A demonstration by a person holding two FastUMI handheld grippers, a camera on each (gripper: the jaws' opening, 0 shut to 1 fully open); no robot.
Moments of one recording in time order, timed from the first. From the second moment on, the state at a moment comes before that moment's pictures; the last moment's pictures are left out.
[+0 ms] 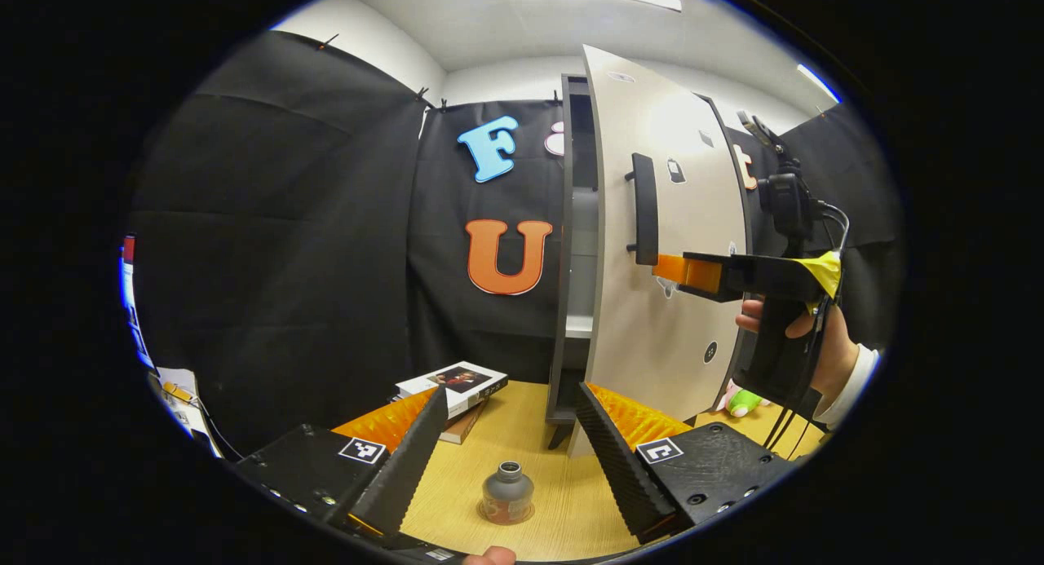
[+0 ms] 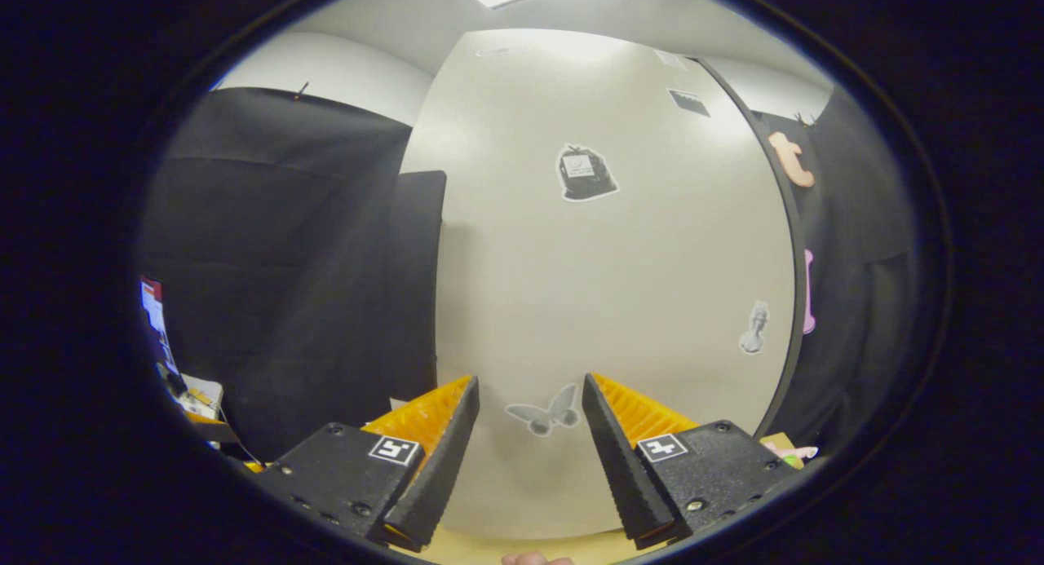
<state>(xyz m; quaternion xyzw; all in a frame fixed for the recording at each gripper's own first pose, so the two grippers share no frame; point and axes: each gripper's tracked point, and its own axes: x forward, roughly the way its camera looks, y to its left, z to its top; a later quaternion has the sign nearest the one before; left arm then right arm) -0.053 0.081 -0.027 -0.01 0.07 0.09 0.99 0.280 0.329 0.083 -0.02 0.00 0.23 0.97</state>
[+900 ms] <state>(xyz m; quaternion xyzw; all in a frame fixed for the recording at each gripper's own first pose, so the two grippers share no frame) -0.025 -0.019 -0.008 0.00 0.00 -0.03 1.00 0.096 0.079 0.009 -0.03 0.04 -0.01 1.00</state>
